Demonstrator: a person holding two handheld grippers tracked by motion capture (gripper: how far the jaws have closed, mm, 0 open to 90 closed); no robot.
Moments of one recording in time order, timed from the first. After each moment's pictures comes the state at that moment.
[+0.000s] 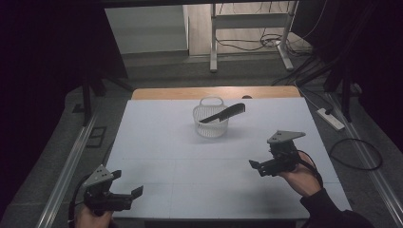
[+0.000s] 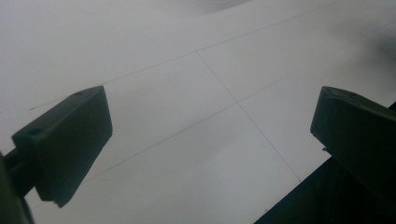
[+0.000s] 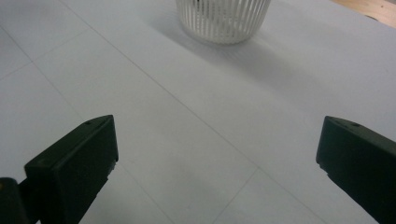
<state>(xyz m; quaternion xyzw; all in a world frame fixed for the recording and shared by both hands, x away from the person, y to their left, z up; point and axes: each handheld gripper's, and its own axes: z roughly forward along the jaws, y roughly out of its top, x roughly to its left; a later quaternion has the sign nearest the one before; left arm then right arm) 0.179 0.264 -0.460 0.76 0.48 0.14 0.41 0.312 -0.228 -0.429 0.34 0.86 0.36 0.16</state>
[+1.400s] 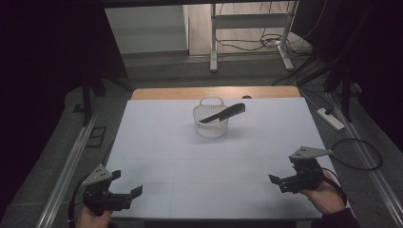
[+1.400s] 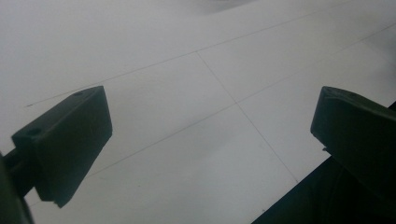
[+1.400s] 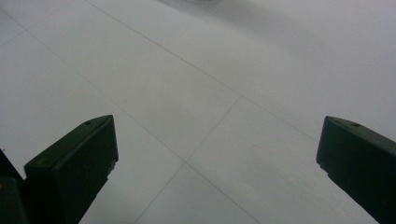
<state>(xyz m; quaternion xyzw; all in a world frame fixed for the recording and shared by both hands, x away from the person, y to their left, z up) 0.180 0.266 -0.461 0.76 0.49 0.13 0.41 0.273 -0.283 -0.440 0.38 0.84 0.35 0.15</state>
